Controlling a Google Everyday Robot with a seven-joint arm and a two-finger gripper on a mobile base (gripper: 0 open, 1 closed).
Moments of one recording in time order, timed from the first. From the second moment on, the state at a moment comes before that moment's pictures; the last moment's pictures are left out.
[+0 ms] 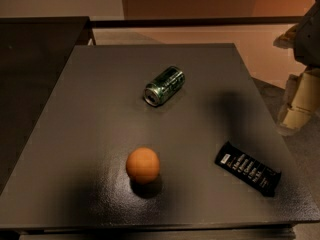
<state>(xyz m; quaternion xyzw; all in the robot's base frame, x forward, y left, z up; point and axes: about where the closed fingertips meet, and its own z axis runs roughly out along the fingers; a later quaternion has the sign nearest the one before) 0.438 -0.217 0.976 -0.60 0.78 -0.03 0.16</state>
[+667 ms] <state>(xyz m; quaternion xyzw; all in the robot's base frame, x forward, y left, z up) 0.441 -0.212 0.977 -0.61 0.77 -0.04 0.16</state>
